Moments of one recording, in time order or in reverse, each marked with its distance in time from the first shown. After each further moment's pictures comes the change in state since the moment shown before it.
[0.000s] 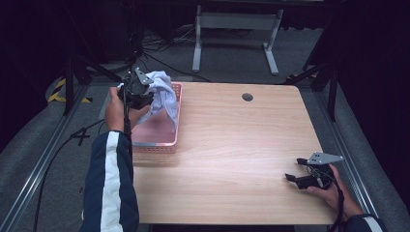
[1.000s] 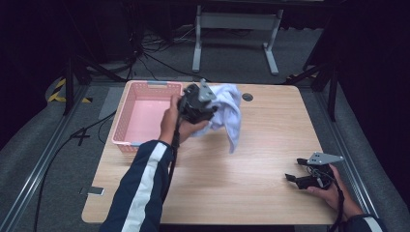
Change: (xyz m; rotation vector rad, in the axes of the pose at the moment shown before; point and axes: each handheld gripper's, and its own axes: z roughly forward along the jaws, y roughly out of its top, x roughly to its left) left arm -0.156 0.056 -0.012 -0.170 -0.404 0.245; right arm 0.000 0.000 0.000 -0.001 -0.001 -0.003
